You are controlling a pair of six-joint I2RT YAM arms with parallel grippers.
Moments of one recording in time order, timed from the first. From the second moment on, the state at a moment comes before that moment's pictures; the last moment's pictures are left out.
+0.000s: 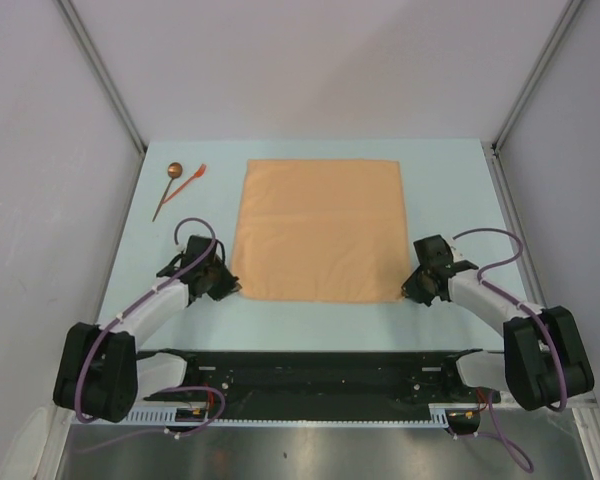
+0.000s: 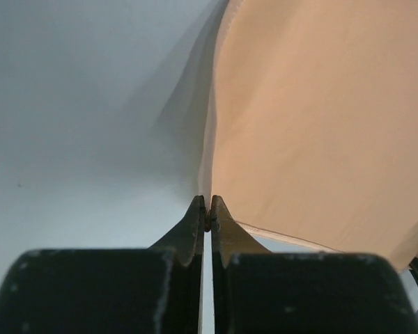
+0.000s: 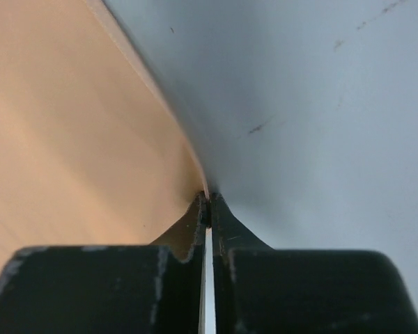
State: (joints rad) left arm -0.24 1.19 0.53 -0.37 0.03 -0.91; right arm 0.28 1.28 0.58 -0.44 0.11 0.99
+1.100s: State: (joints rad) left arm -0.24 0.74 1.40 -0.33 0.14 -0.60; right arm 0.13 0.74 1.49 -0.59 -0.20 0.43
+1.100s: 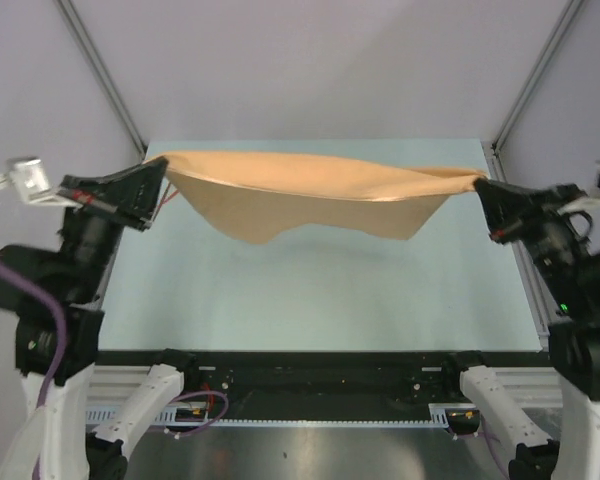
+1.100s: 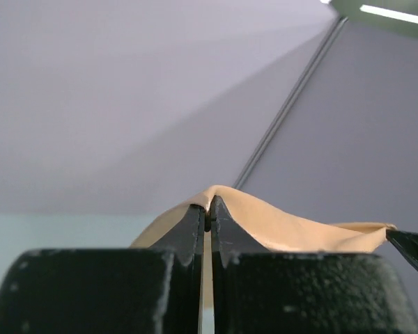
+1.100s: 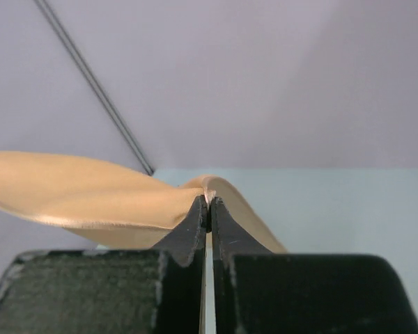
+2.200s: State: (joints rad) left arm -0.16 1.86 1.28 0.07 0.07 -0.73; right arm 0.02 1.79 1.28 -0.13 -0.14 0.44
